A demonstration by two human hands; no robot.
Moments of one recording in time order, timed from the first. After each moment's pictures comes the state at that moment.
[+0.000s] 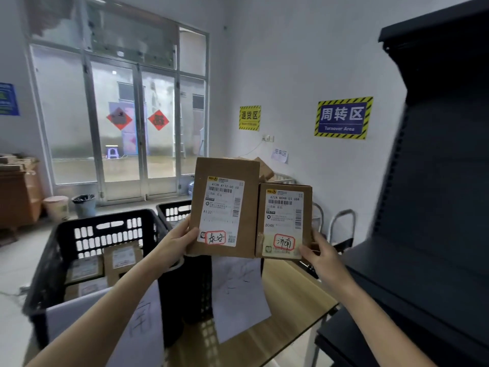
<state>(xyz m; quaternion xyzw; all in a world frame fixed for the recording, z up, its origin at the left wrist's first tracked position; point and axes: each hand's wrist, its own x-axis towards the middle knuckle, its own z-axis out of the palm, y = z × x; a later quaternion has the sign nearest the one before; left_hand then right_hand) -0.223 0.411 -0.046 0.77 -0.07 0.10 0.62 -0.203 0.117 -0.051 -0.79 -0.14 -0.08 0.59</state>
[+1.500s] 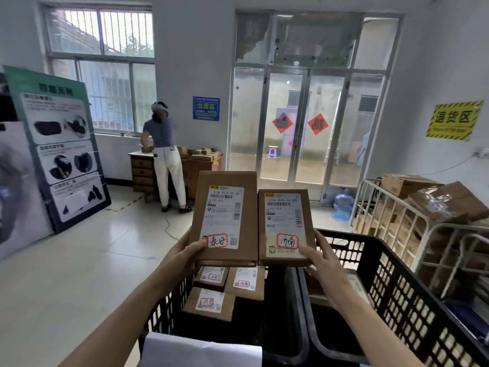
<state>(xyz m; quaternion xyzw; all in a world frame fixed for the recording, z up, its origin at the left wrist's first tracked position) -0.171 0.657 -0.093 0.64 0.20 0.29 0.68 0.035 0.450 -0.078 -0.64 -0.33 0.21 0.66</state>
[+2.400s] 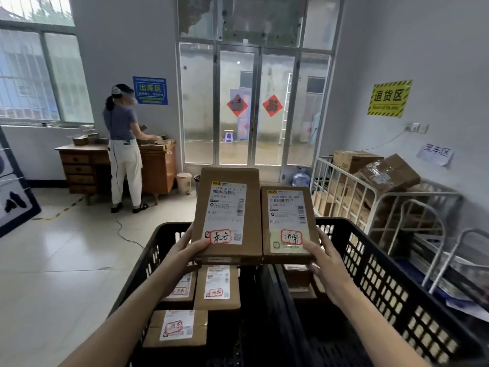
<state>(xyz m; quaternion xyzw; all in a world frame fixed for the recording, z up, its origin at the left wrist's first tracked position) -0.061 0.707 -0.113 0.66 0.15 0.19 0.71 0.101 0.460 -0.103 -0.64 -0.23 0.17 0.71</state>
